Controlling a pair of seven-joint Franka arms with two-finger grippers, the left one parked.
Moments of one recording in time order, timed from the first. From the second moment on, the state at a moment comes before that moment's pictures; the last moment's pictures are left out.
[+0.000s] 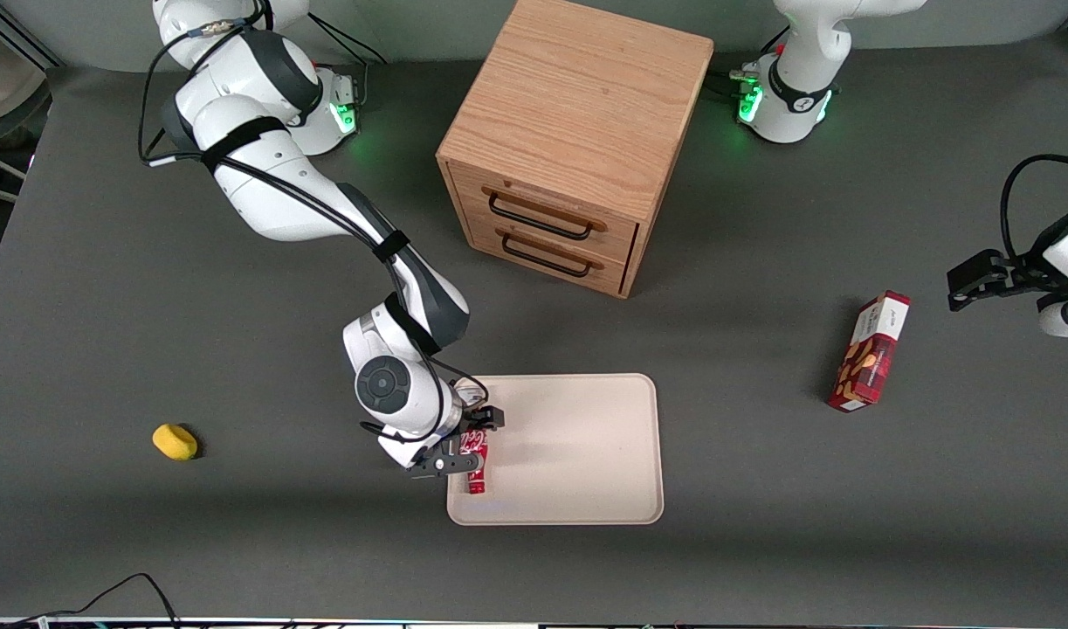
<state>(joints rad) 0.31 1.05 0.25 -1.10 -0.13 2.20 0.44</state>
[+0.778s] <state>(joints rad) 0.30 0.99 0.25 -1.06 -0.13 2.17 0.44</state>
